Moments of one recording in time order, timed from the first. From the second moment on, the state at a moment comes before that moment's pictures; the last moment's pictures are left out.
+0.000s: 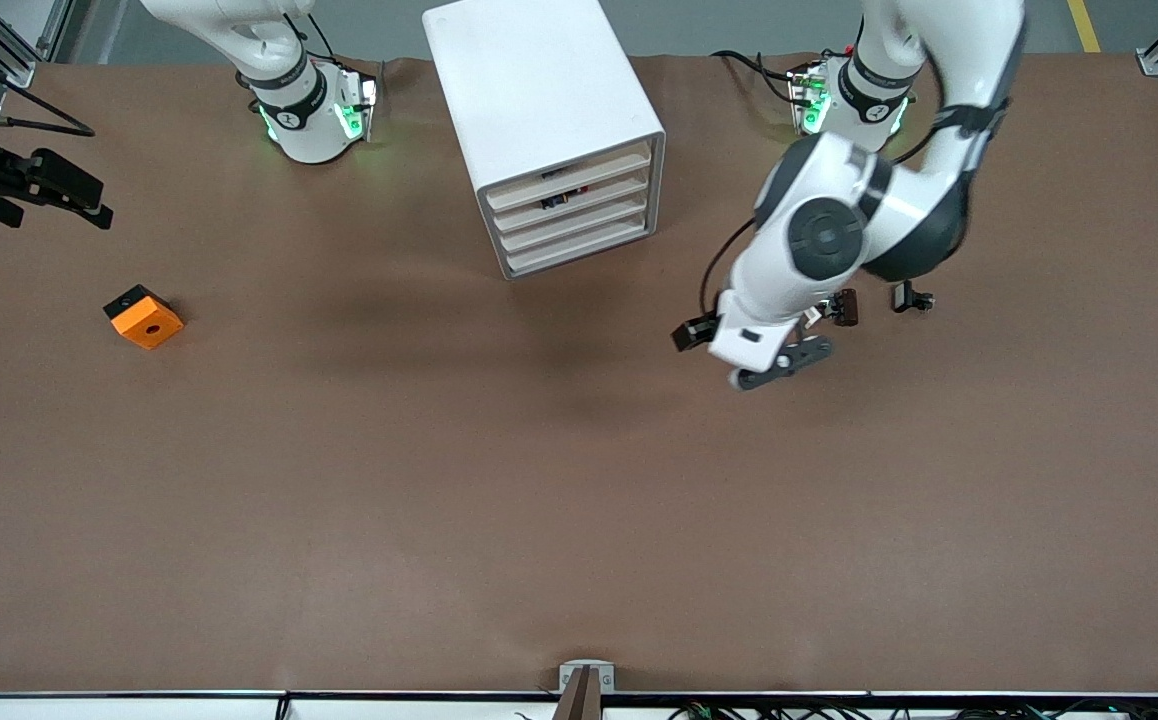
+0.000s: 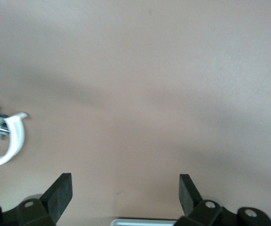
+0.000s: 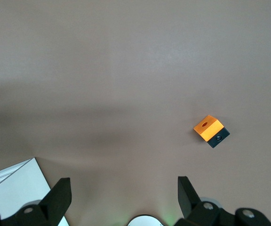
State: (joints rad) left arm -0.45 0.28 -0.04 -1.73 -0.15 1.92 -0.82; right arm 0.05 -0.07 -0.04 -1.56 0.01 1.42 0.06
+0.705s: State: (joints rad) left arm -0.16 0.05 -0.04 -1.67 -0.02 1.66 -0.45; right arm 0.05 -0.07 -0.04 -1.56 0.01 1.43 0.06
